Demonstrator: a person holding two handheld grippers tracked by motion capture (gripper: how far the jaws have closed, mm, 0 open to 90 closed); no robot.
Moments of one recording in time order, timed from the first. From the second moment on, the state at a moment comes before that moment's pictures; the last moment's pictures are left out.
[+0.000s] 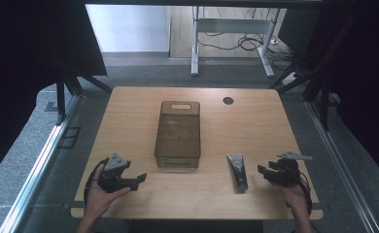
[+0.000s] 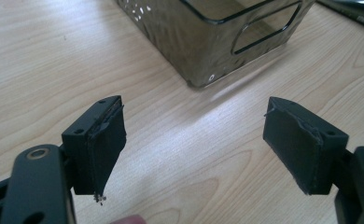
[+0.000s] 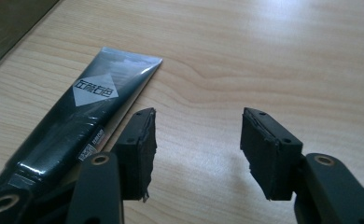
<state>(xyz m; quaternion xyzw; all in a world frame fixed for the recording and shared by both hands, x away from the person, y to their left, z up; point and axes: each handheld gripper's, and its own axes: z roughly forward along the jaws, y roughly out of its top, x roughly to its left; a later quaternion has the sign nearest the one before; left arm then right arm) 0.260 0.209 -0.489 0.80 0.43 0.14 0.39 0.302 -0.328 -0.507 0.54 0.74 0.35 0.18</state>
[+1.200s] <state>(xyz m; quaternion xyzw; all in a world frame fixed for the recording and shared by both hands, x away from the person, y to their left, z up) 0.262 0.213 -0.489 0.80 0.43 0.14 0.39 0.308 -0.286 -0.466 0.40 0.90 0.17 0.06</state>
